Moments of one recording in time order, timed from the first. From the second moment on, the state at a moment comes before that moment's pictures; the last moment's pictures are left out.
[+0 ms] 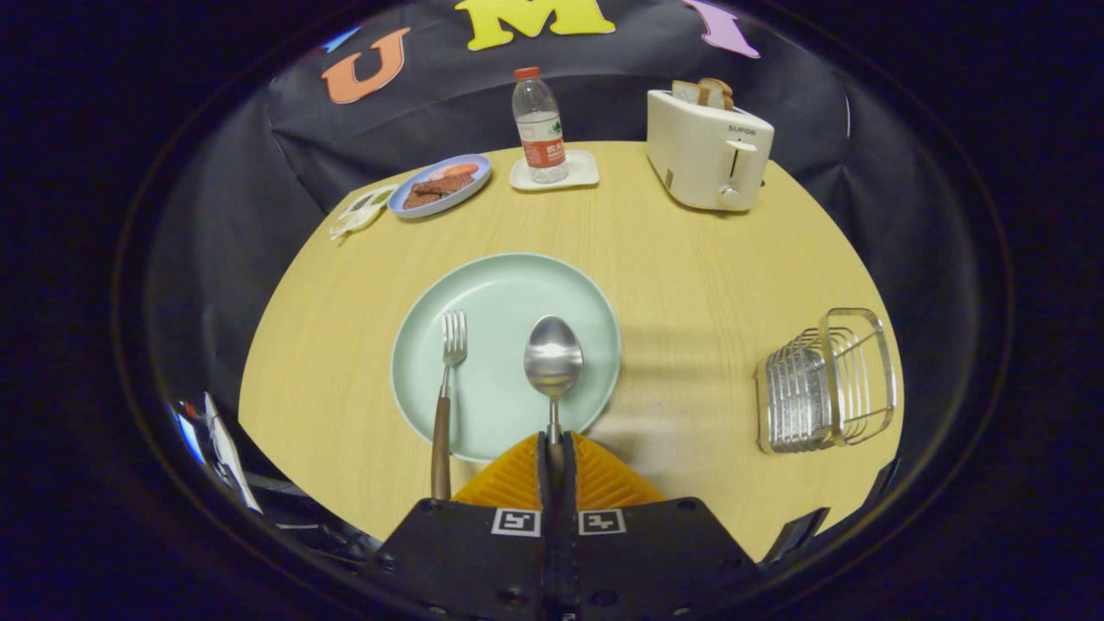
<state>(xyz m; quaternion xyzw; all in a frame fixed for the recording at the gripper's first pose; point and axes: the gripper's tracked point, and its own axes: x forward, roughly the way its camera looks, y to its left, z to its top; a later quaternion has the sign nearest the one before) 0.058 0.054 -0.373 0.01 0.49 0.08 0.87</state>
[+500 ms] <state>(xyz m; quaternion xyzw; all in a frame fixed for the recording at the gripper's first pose) 0.037 -0.041 -0.310 0.03 0.44 0.07 0.89</state>
